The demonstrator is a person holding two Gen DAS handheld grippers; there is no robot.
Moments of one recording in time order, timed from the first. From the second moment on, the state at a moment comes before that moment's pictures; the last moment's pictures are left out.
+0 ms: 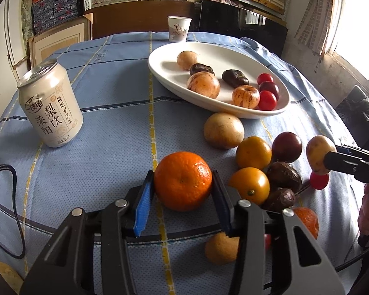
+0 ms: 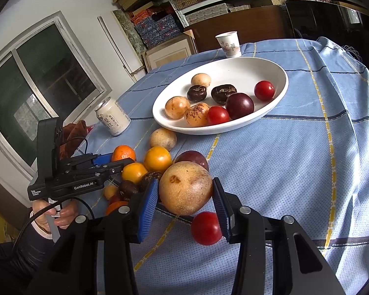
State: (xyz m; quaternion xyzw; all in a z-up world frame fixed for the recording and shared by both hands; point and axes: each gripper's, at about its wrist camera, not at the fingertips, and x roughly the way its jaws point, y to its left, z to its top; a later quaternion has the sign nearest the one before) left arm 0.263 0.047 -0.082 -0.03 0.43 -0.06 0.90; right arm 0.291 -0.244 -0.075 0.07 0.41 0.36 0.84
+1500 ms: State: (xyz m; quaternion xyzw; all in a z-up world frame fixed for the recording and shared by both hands) left arm 0.376 0.017 -0.028 -0.02 0.40 -0.05 0.92; right arm 0.388 -0.216 -0.047 0.03 0.31 0.26 0.91
